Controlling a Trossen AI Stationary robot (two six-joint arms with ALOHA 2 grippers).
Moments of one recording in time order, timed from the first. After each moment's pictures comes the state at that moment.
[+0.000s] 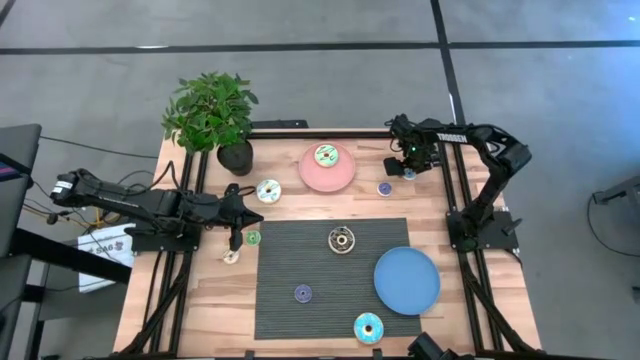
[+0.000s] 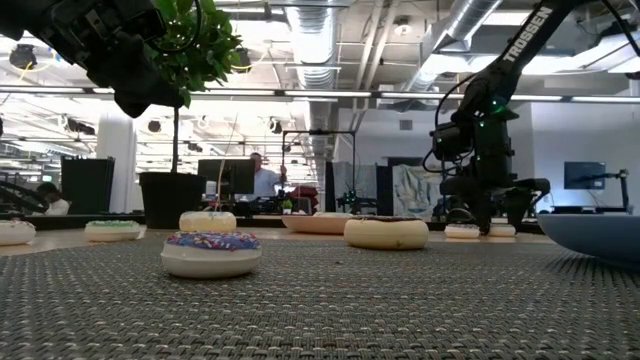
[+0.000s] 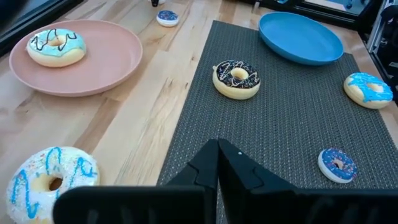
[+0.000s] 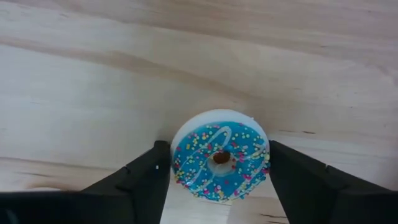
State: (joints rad) left arm -0.15 0.70 0.43 -0.22 -0.25 -0.32; right arm -0.89 1.73 0.95 -0.82 -0.01 0.46
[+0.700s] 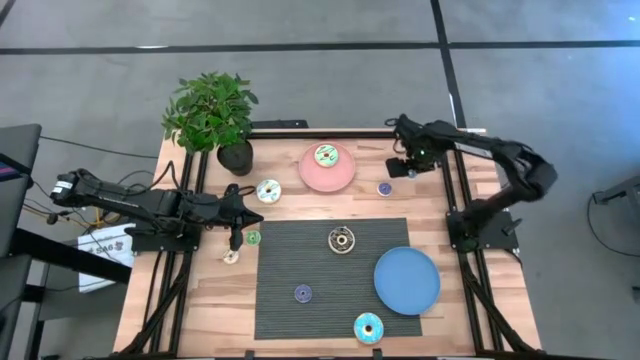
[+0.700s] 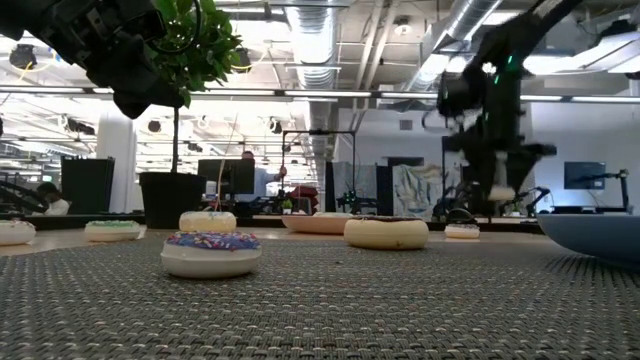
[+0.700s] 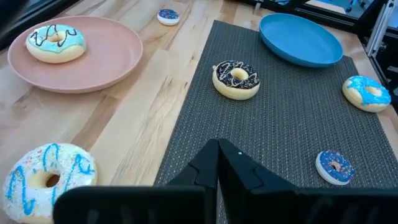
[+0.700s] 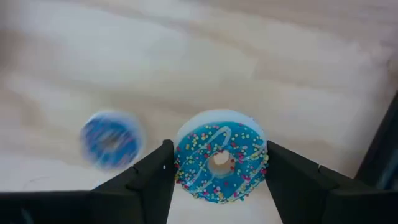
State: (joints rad) left arm -0.15 0.70 0.43 -0.22 -0.25 -0.34; right arm -0.73 1.44 0.94 -0.97 -0.01 0.56
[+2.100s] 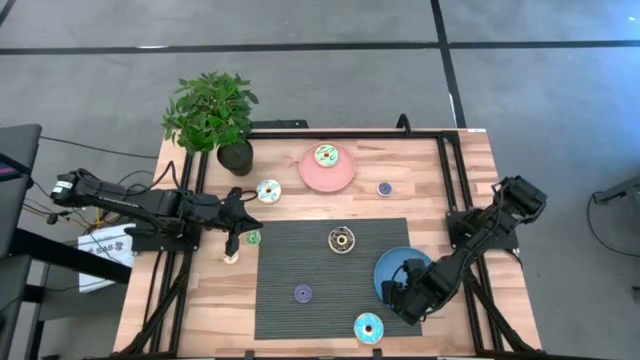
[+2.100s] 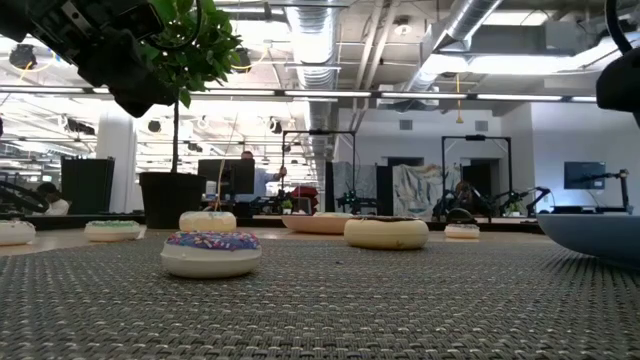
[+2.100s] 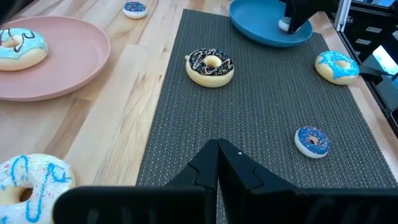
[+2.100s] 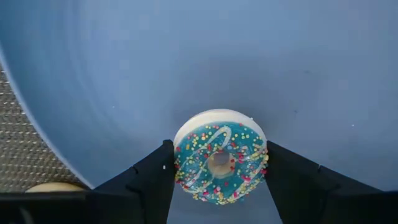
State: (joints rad) left arm -0.15 0.70 0.43 -0.23 -0.14 -0.26; right arm 0.78 1.66 0.95 -0.71 0.00 2.28
